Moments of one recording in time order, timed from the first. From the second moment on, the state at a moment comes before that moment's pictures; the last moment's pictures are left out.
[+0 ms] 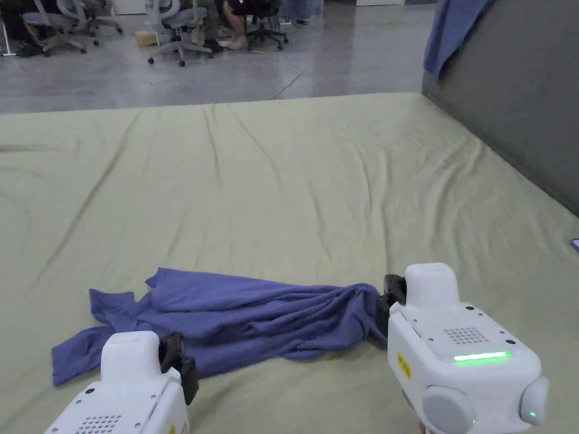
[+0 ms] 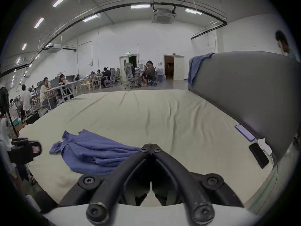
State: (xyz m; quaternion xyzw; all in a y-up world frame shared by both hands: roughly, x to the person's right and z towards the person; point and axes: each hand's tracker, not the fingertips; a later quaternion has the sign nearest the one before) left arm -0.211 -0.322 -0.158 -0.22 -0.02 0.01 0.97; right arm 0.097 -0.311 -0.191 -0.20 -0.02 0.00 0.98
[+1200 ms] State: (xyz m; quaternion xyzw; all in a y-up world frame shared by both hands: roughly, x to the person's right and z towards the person) left arm -0.222 -0.353 -0.486 -0.42 -0.09 -0.04 0.90; right arm 0.115 -0.384 -0.283 -0.38 0.02 -0.01 0.93
